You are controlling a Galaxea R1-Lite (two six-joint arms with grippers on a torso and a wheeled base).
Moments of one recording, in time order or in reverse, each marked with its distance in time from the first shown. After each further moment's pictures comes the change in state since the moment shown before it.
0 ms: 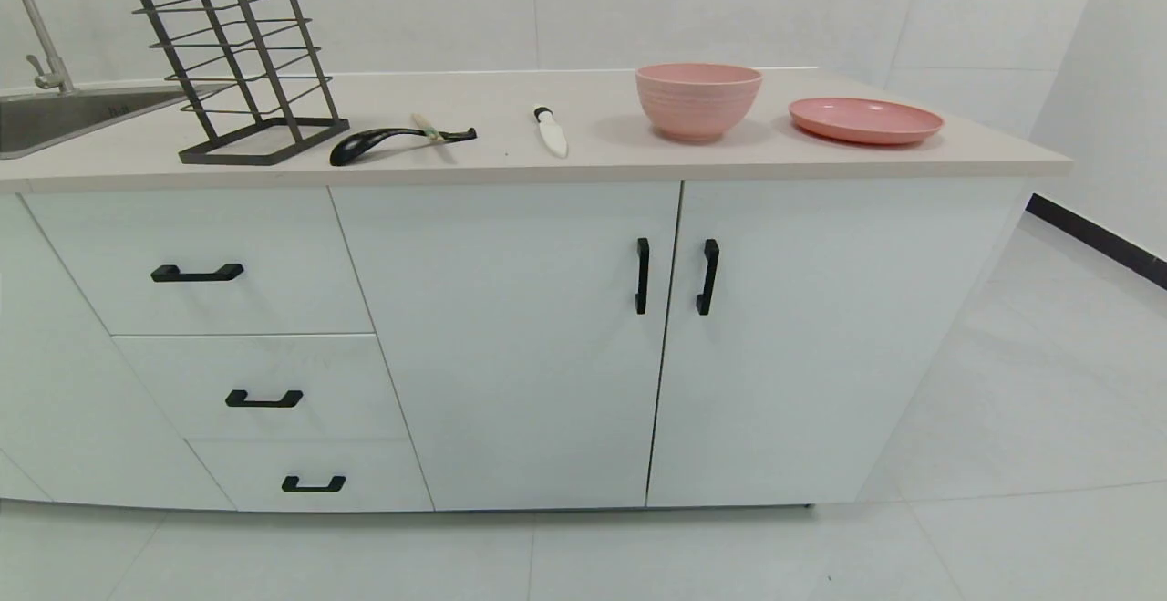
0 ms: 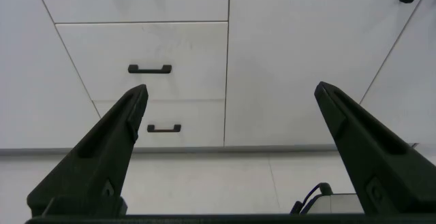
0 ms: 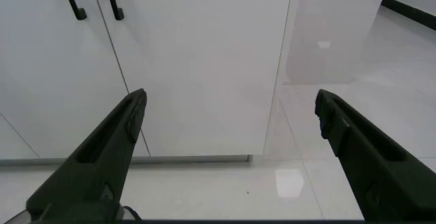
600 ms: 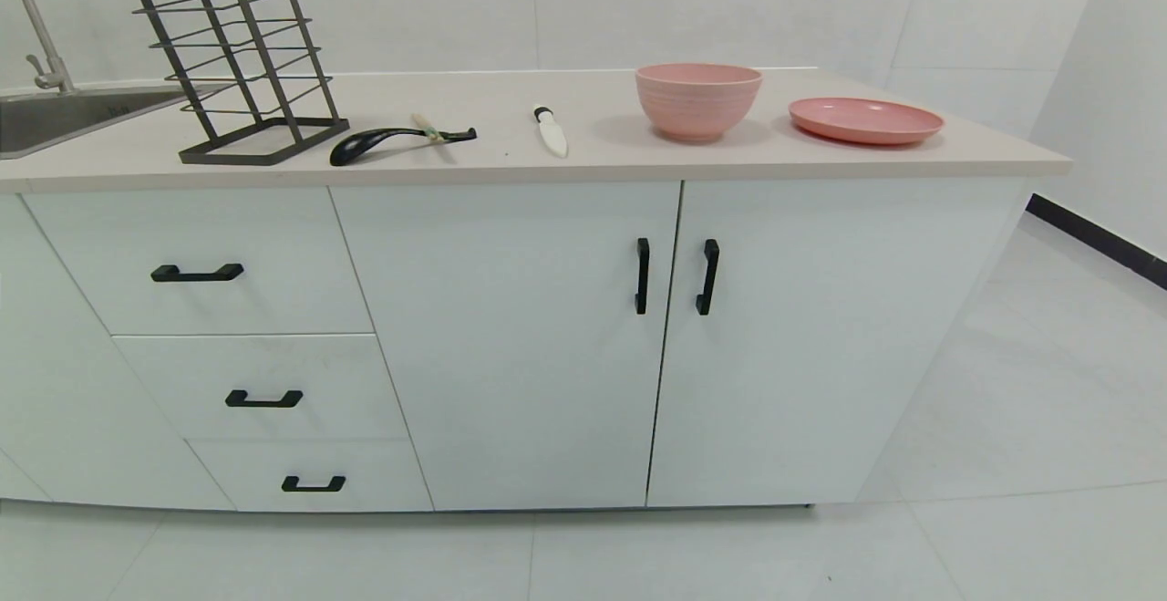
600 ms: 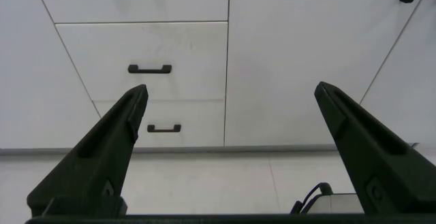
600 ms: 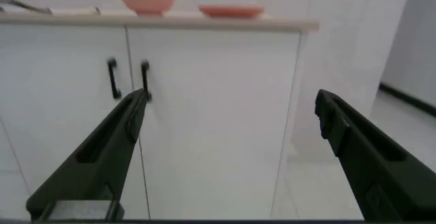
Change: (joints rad) left arm 0.000 0.000 0.000 0.000 0.000 0.000; right arm 0.009 0.040 -0.123 -0.224 0.083 -0.027
